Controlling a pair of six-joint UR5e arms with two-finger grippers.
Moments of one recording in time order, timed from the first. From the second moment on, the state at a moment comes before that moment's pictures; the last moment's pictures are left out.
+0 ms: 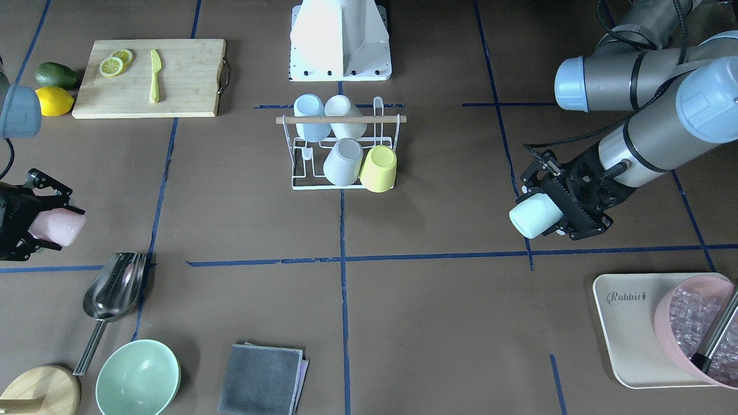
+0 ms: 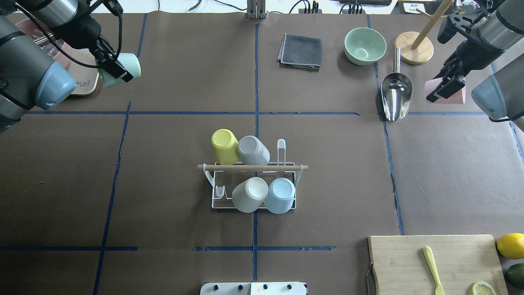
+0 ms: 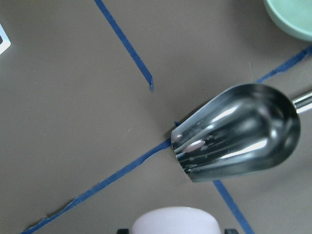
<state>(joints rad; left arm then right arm) -1.07 -2.12 -1.61 -1.74 -2.42 0.12 1.18 -1.22 1.55 -1.45 2.51 -0.52</state>
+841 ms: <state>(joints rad) -0.91 -2.14 -1.62 -2.47 -2.18 -0.03 1.17 -1.25 1.44 -0.56 2.51 -0.13</state>
